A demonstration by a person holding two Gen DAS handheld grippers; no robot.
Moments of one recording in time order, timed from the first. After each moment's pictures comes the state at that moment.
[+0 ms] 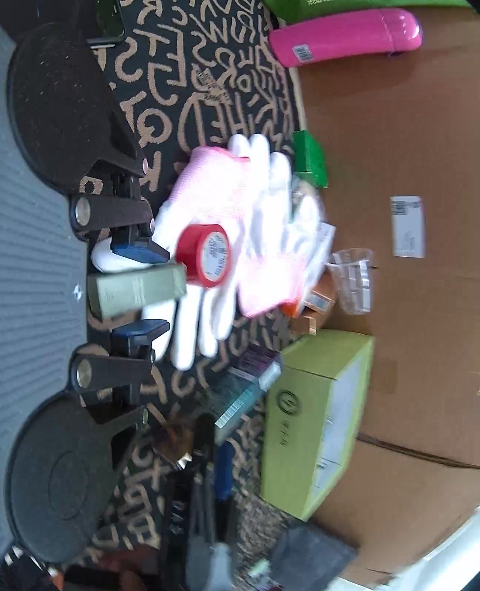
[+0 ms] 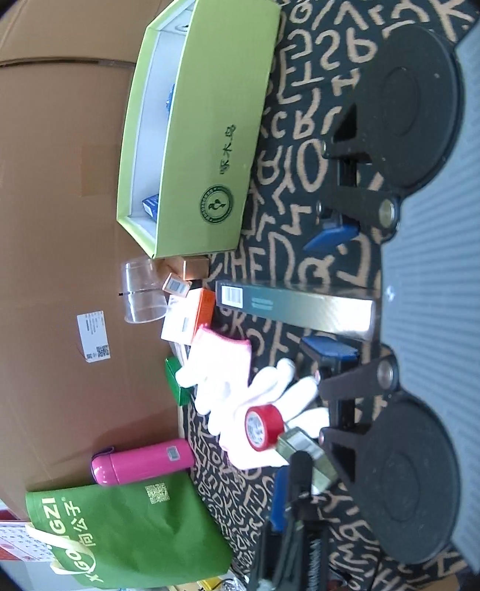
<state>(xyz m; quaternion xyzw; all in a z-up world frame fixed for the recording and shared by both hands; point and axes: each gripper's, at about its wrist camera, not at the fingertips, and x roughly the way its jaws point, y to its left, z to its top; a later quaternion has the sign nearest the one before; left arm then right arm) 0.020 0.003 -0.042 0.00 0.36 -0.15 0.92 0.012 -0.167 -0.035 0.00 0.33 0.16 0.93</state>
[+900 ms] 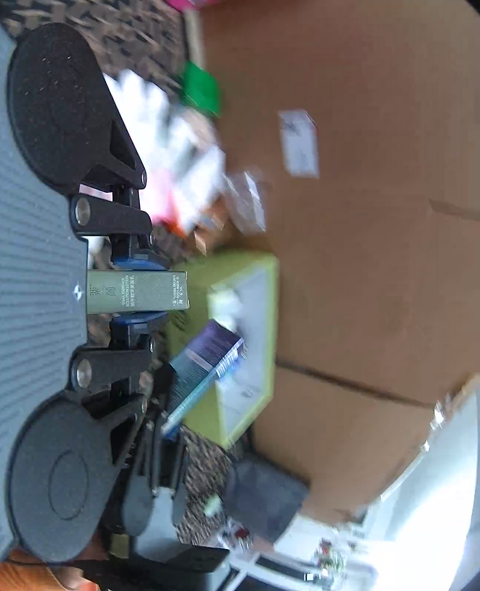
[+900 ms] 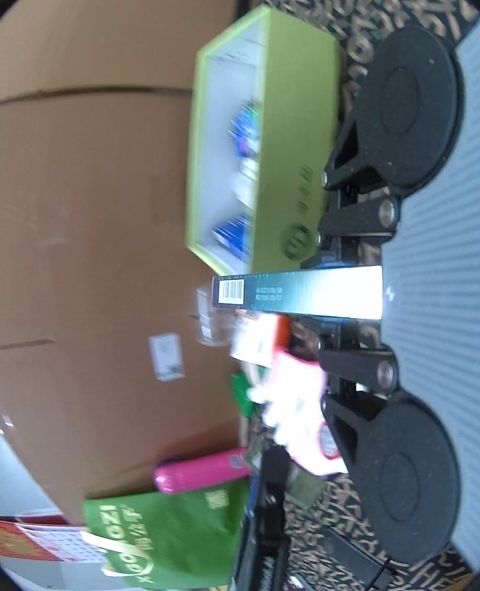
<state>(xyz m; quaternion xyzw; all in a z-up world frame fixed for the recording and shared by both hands) 0.047 -0.031 0.048 -0.02 0.26 -0.27 0.93 0.011 -0.212 0.020 0.03 0.24 0.13 0.96</state>
